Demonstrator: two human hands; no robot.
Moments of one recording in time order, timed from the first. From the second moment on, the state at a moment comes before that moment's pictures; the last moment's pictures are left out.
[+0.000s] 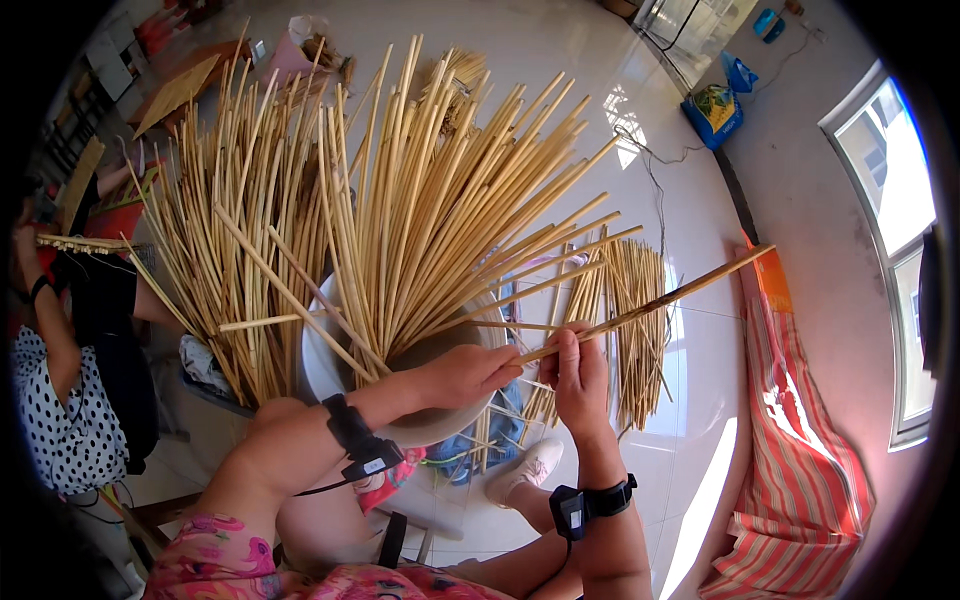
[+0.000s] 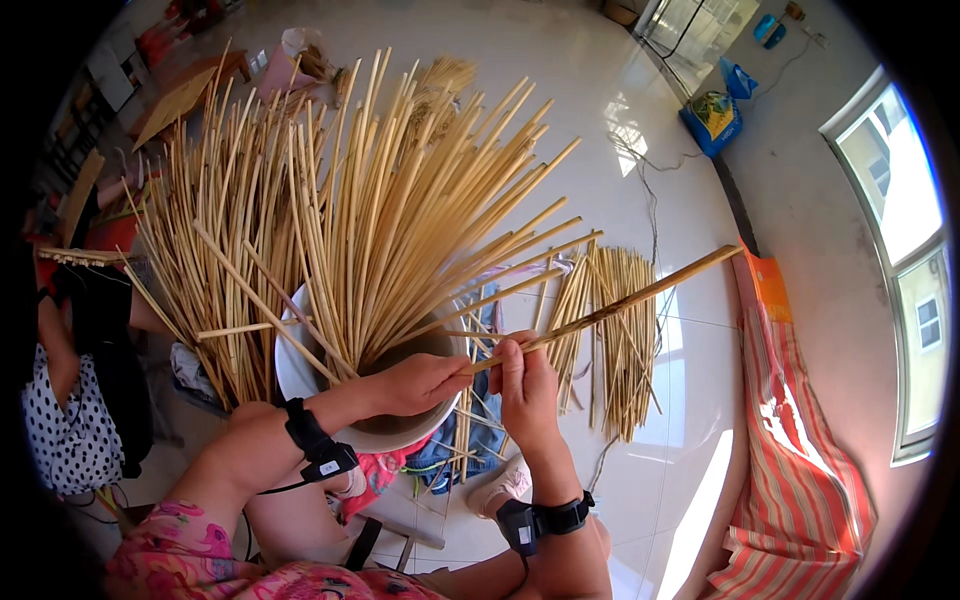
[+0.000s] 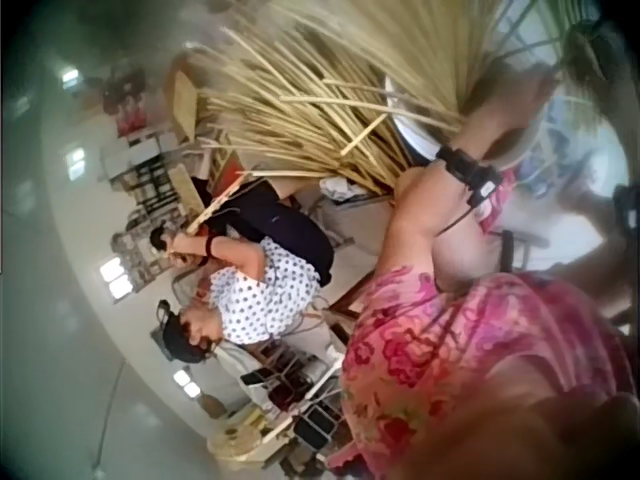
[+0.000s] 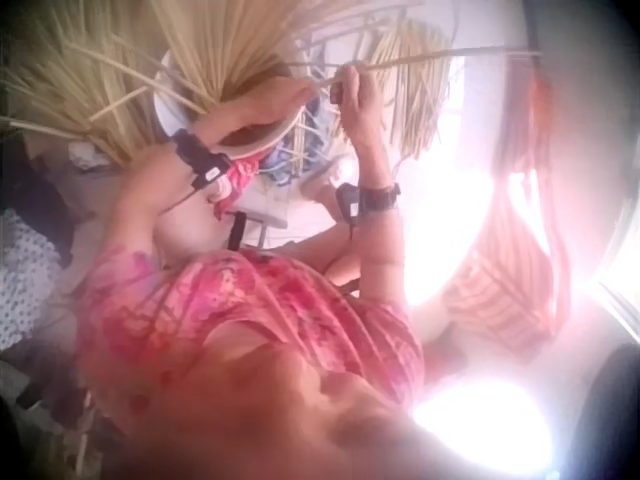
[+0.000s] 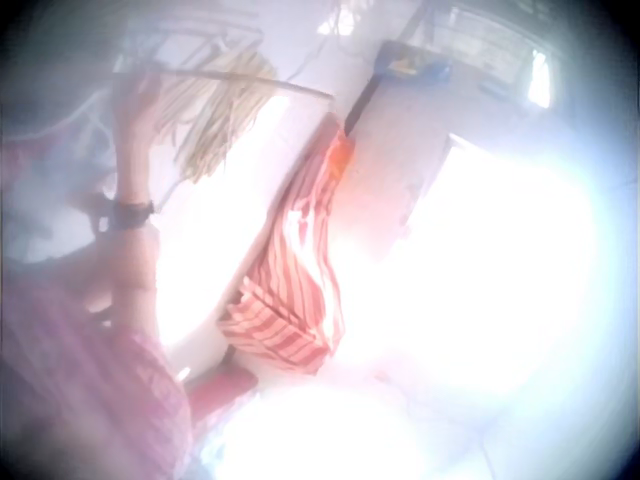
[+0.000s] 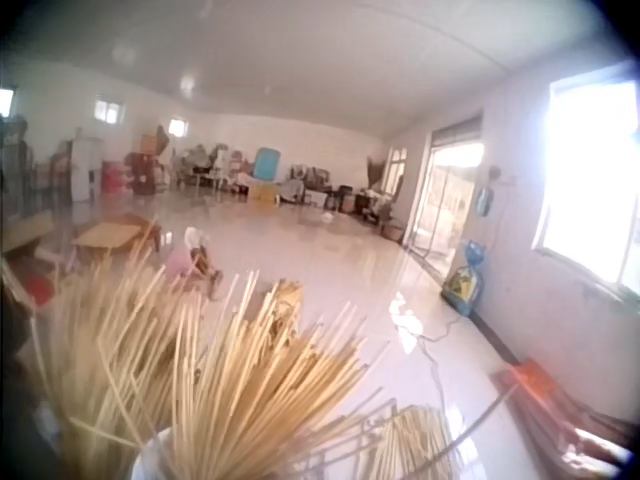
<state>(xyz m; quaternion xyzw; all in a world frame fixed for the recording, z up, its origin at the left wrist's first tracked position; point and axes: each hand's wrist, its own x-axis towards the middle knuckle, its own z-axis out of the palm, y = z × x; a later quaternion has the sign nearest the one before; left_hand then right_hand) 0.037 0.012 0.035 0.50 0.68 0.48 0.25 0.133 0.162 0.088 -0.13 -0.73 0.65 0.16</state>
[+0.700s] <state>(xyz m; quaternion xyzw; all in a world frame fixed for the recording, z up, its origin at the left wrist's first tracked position) -0.001 -0.030 0.012 0.42 0.61 0.40 0.54 0.156 0.272 0.122 -0.36 -0.59 0.54 0.47</state>
